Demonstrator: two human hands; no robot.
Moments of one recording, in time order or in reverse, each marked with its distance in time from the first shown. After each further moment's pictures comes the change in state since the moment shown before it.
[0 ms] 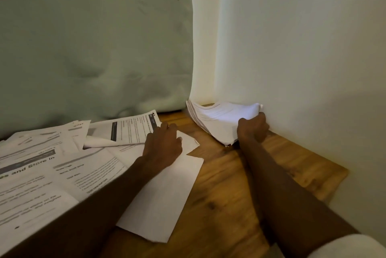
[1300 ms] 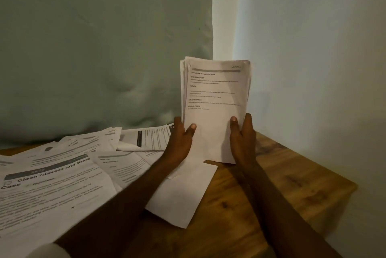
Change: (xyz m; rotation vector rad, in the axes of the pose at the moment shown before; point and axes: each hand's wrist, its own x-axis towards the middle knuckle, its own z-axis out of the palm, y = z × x) left_hand -0.017 0.013 -0.055 -1.014 0.122 -0.151; right_hand -0.099 -0.031 -0.029 0.372 -0.342 -0.473
